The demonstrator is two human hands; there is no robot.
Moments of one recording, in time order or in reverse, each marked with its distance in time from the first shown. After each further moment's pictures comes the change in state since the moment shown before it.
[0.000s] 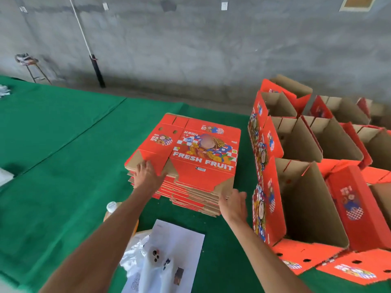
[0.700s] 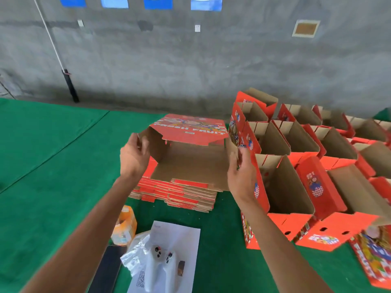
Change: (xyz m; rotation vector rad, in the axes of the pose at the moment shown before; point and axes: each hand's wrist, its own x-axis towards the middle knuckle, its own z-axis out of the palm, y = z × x) left_hand -0.052 0.025 -0.130 -0.589 0.465 0.256; right_hand -0.076 -0.067 -0.109 0.367 0.531 -0.533
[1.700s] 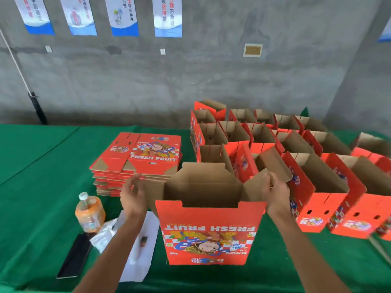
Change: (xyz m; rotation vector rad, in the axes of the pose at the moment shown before) left_hand -0.262 0.102 -0.009 -0.438 -0.076 -0.293; right_hand -0.098 0.070 -0.316 -0.199 0.082 0.286
